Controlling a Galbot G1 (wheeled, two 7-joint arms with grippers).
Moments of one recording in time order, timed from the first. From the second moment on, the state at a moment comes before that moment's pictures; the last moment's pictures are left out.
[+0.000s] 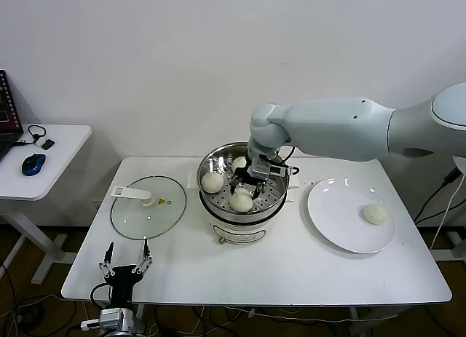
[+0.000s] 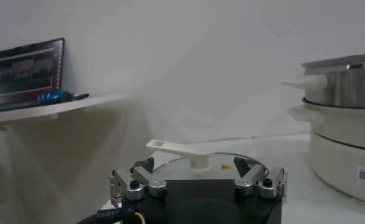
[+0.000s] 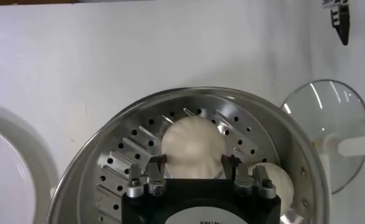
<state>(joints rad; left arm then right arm) 1.62 -1.54 -0.62 -1.82 0.05 -0.20 -0.12 0.74 1.23 -1.67 1.29 0.08 0.51 -0.83</state>
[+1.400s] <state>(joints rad) 1.61 -1.52 -0.60 -1.83 0.04 -0.20 -0.12 1.02 1.04 -2.01 1.31 0.73 0.07 -0.98</state>
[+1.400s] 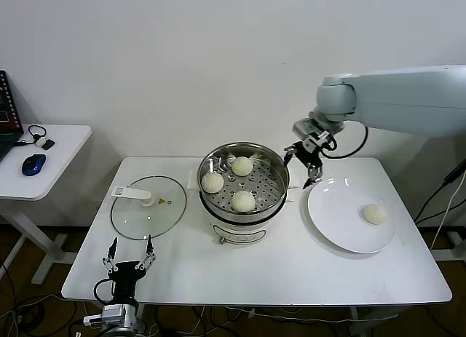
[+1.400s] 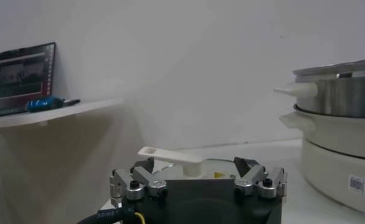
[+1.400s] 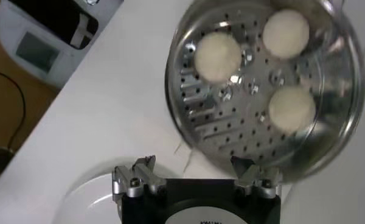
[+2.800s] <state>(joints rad) 1.63 -1.55 -0.61 -1.80 0.08 -0.22 -0.12 0.48 0.72 -1.62 0.82 0.27 0.15 -1.05</state>
